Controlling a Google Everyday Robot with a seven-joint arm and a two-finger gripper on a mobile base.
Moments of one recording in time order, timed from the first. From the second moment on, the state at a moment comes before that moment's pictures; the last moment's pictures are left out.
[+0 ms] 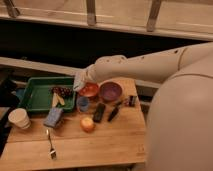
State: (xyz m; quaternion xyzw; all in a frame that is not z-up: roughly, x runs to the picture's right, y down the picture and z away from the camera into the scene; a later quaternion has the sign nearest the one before) arm -0.065 -0.064 0.745 -0.20 -0.14 0.73 0.64
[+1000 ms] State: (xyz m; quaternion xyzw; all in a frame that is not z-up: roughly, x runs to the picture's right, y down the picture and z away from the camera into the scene) arm -0.045 -0.062 0.820 -0.23 -0.09 0.76 0.60
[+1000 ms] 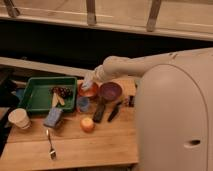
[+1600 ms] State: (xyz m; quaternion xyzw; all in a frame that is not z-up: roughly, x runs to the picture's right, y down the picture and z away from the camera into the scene) arm -0.039 -0.064 0.856 -0.25 -0.08 0.79 0.56
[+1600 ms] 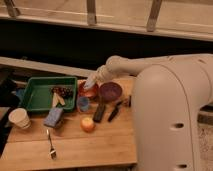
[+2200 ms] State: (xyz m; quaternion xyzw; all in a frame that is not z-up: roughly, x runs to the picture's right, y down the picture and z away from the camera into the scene) arm -0.059 -0.048 0.892 -0.29 -0.07 0.78 0.55
